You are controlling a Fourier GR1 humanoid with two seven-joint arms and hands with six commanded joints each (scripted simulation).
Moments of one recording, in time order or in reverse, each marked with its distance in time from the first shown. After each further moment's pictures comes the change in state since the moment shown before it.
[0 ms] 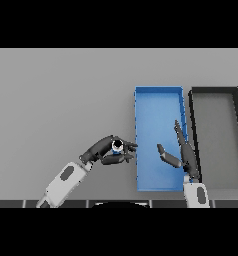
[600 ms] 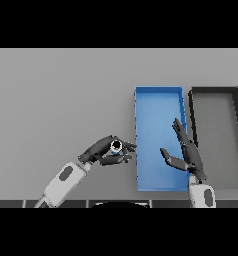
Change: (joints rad) left arm 0.008 0.012 0.004 -0.010 0.002 -0.013 -0.001; right arm 0.010 -0.045 -0.012 -0.128 -0.186 0.132 0.000
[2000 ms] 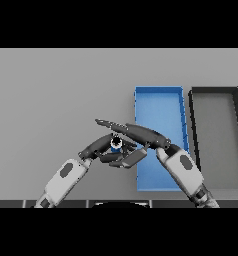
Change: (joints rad) left arm -0.032 -0.012 0.024 0.045 0.025 -0.062 0.008; right arm -0.661 -0.045 0.294 0.000 -0.243 0.318 0.510
